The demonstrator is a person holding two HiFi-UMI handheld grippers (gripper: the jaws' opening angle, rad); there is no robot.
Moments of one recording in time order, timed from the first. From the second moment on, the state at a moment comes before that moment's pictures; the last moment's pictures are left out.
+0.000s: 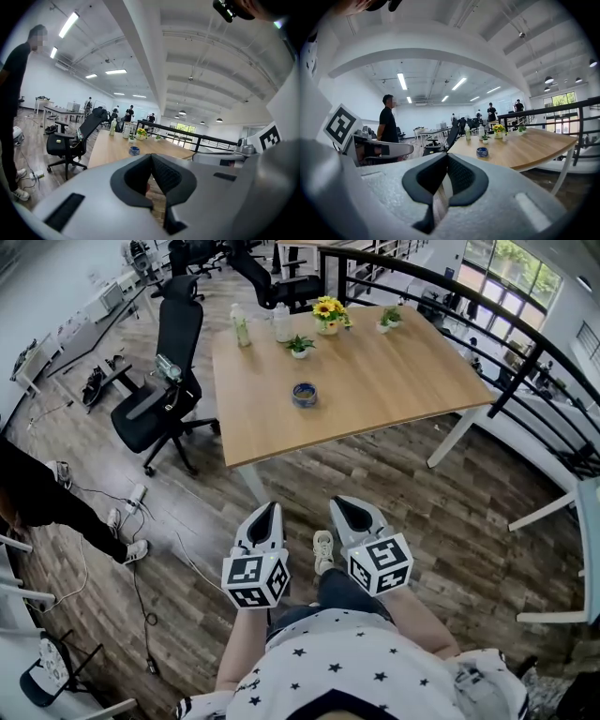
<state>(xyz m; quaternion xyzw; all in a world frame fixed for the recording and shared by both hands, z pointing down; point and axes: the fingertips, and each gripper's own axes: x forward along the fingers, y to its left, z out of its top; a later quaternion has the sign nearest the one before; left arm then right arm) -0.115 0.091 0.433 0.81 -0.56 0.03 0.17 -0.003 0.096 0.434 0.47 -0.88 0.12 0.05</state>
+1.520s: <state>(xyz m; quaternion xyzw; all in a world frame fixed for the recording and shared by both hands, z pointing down) -0.124 -0.228 0.455 0.78 -0.59 0.03 0.20 0.013 -0.270 0.479 0.45 -0.87 0.15 0.11</state>
